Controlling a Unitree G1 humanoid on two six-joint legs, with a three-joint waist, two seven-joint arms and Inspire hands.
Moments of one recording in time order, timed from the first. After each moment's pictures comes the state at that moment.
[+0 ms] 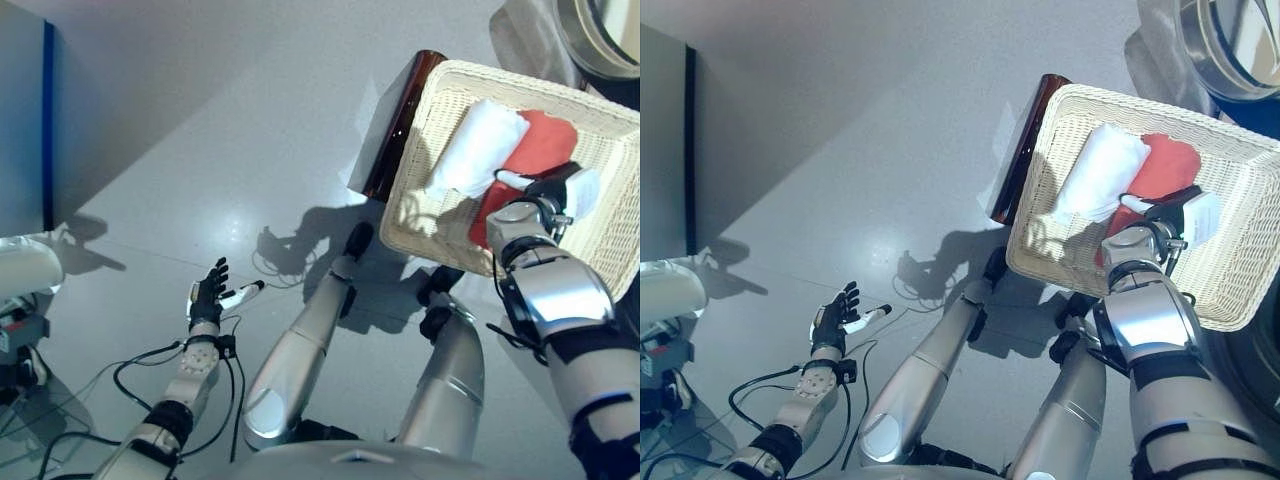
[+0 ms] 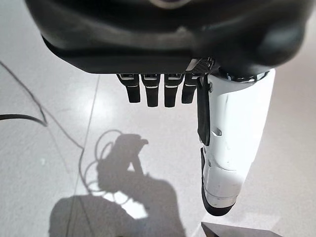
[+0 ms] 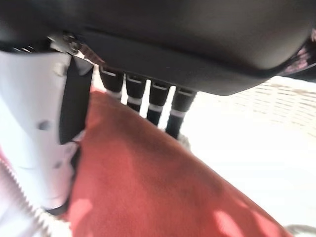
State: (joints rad) left arm -0.12 0.30 -0.36 0.76 -0.37 -0.30 0.34; right arm -1.12 -0.56 0.29 1.60 0.26 -0.02 -0.70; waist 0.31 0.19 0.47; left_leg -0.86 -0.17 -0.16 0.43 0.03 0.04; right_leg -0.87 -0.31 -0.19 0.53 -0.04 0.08
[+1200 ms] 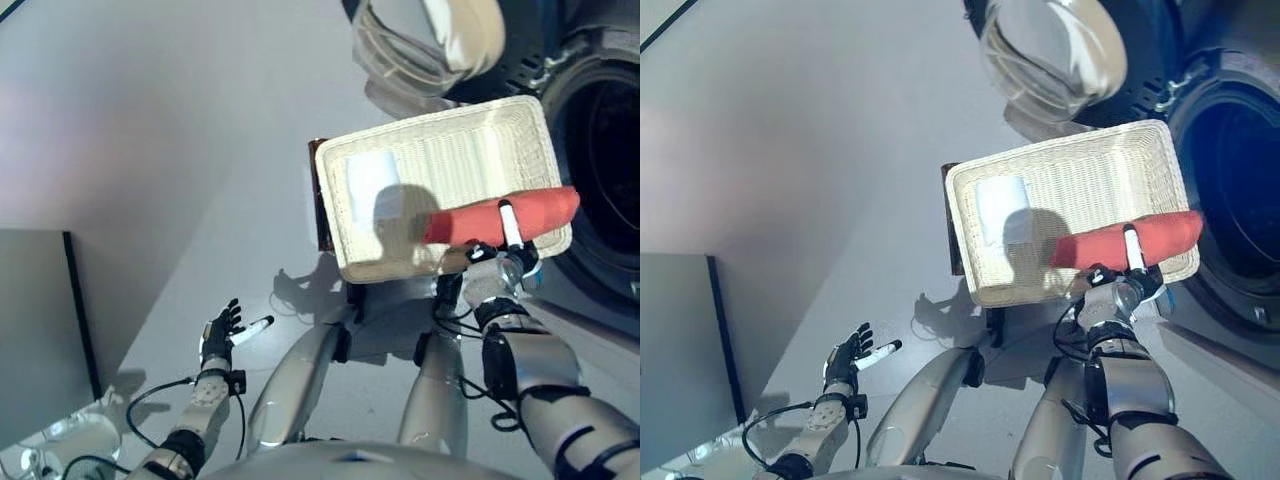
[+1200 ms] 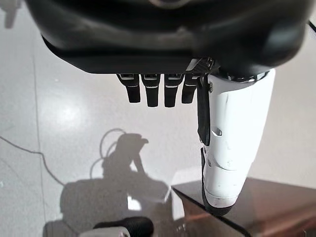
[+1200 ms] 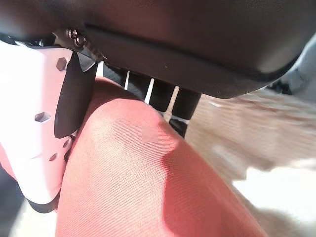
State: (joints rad) left arm -0.05 0.21 -0.37 0.93 -0.45 -0.31 0.26; right arm -0.72 -0.37 -0.20 1.19 1.08 -0.38 -0.43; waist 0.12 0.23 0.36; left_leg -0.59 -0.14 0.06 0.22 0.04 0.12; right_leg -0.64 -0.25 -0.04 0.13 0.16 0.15
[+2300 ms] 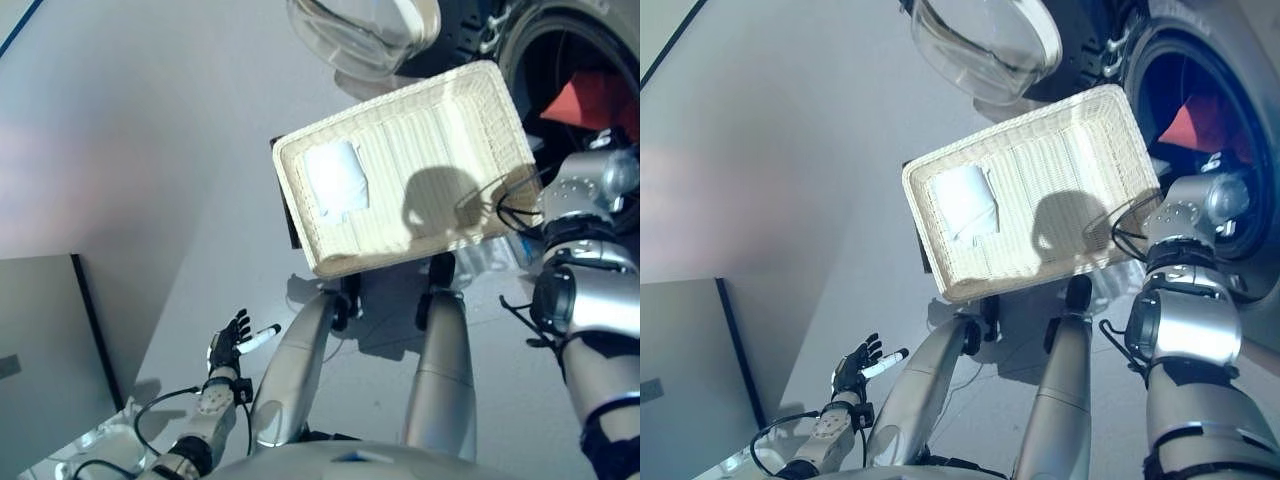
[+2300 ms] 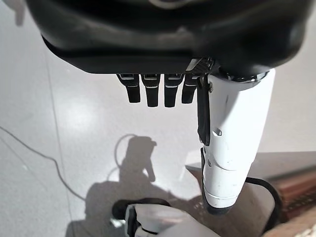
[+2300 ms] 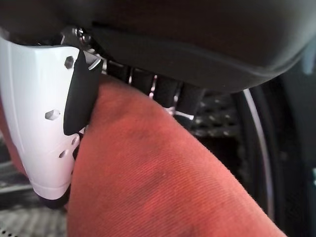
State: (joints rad) left arm -0.03 0.18 -0.38 0.95 -0.49 -0.32 0.22; right arm -1.11 -0.67 -0.19 1.11 0.92 -0.54 -0.77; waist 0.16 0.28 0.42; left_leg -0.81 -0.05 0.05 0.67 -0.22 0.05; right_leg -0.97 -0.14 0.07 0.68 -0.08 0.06
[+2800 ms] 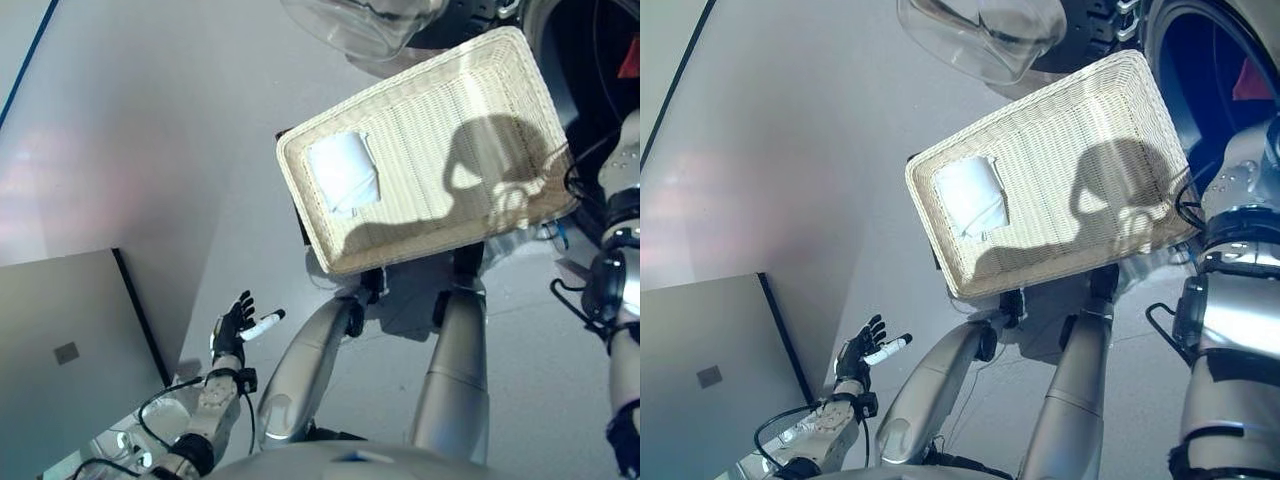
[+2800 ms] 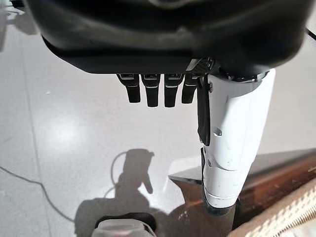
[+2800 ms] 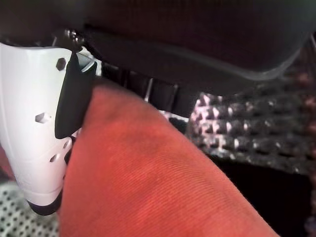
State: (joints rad) left arm -0.02 0.19 -0.41 0.87 -0.47 -0.38 0.24; right arm -1.19 -0.82 -0.04 1.12 0.71 -0.48 -0.89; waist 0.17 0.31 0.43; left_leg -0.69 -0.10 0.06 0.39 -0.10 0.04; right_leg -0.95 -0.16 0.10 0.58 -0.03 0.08
